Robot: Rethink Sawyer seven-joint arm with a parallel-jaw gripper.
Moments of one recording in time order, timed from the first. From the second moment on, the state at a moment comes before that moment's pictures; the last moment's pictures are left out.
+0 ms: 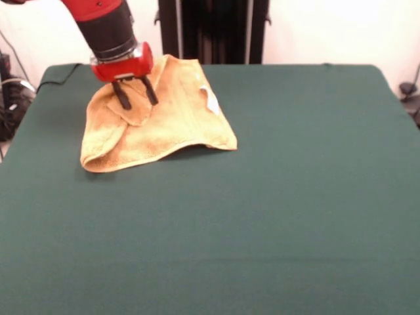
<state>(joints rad) -1.05 -0.49 0.51 1.89 -0.58 0.50 1.63</state>
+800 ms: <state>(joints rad) -1.00 -0.52 0.55 1.89 -0.64 0.50 1.63</state>
